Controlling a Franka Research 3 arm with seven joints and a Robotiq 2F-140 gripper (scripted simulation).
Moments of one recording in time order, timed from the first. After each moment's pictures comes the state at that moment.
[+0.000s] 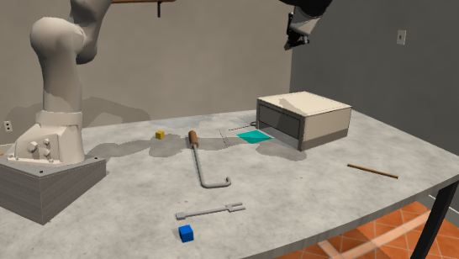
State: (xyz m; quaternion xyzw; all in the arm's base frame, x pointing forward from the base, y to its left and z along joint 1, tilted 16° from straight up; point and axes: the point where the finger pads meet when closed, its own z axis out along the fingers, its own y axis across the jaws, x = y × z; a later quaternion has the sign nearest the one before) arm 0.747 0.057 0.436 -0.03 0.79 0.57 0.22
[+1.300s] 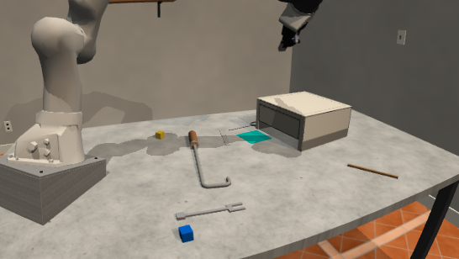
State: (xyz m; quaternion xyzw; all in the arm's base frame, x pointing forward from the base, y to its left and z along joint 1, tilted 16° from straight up) arm 0.732 0.077 0.432 0.05 0.81 0.56 0.15
